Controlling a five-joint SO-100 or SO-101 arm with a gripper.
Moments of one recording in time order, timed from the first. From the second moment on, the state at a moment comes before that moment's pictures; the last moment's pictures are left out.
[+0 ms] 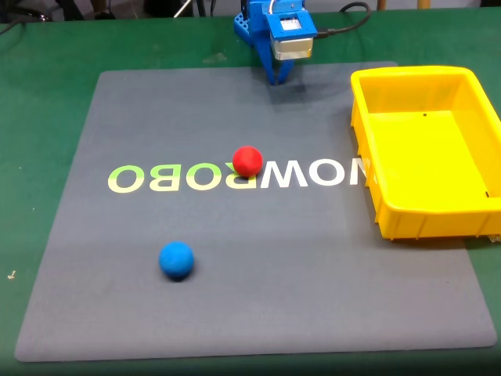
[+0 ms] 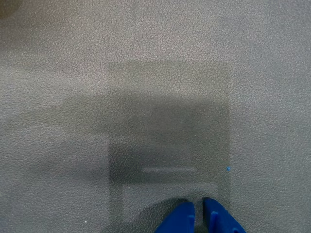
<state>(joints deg) -0.1 189.8 175.9 78.2 -92.1</state>
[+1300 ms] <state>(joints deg) 0.5 189.8 175.9 78.1 -91.1</state>
